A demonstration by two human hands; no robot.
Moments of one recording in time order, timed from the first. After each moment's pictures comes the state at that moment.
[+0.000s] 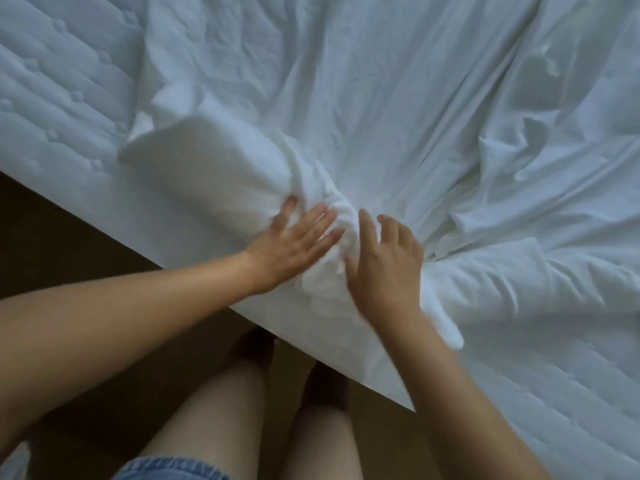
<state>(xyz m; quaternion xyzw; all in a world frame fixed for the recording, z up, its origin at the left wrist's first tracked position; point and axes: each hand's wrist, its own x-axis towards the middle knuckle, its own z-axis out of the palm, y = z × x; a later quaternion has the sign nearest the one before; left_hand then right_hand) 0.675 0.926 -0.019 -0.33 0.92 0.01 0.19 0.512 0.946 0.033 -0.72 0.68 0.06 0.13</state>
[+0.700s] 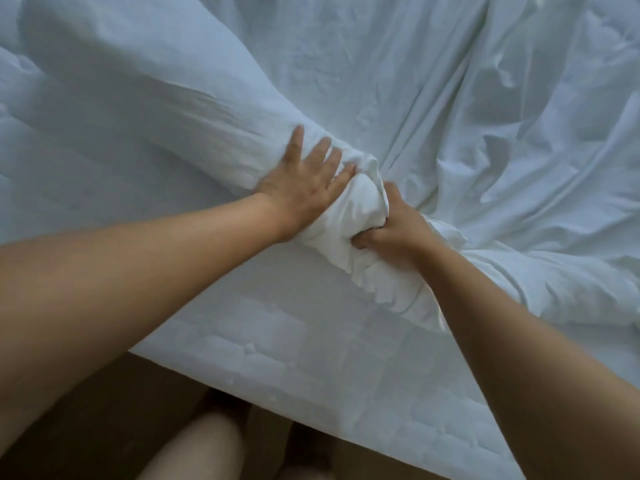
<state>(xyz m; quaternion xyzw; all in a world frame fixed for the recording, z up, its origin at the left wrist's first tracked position) 0.589 0.786 -0.018 -0.35 0.90 -0.01 0.26 0.415 0.819 -0.017 -0.55 0.70 0.04 0.45</state>
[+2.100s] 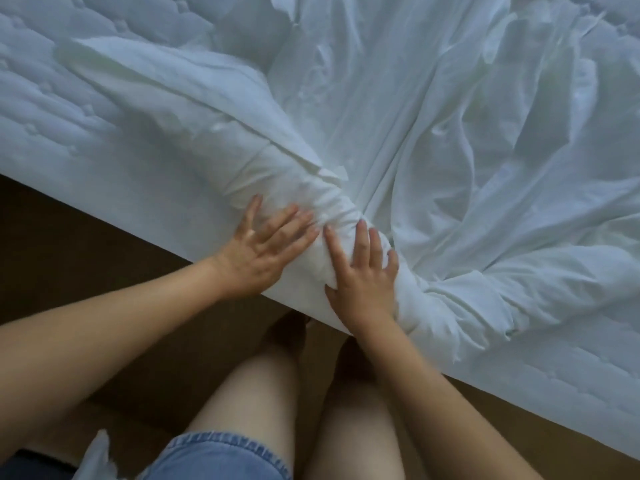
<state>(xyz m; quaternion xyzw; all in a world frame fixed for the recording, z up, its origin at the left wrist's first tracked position) 0.727 0.959 -0.035 -0.33 0.94 -0.05 -0.01 0.530 1.025 -0.024 -0.73 0.67 0.04 0.16</state>
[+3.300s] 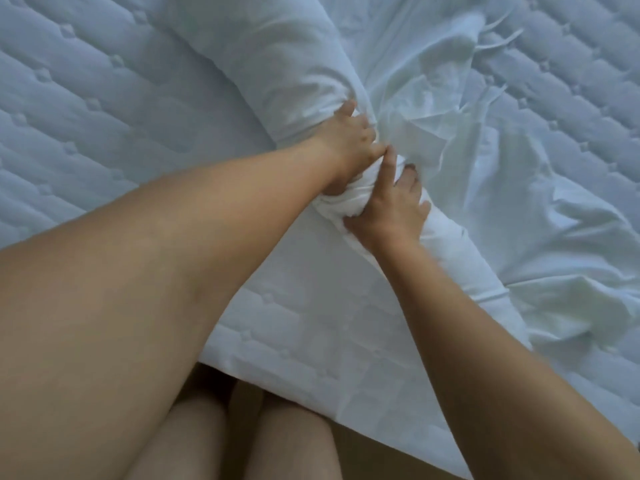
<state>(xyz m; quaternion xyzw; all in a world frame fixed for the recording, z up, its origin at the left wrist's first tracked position) 0.462 0.741 -0.009 -0.28 0.92 -0.01 0.27 0.369 0.830 -0.018 -0.56 0.78 0.11 0.26</state>
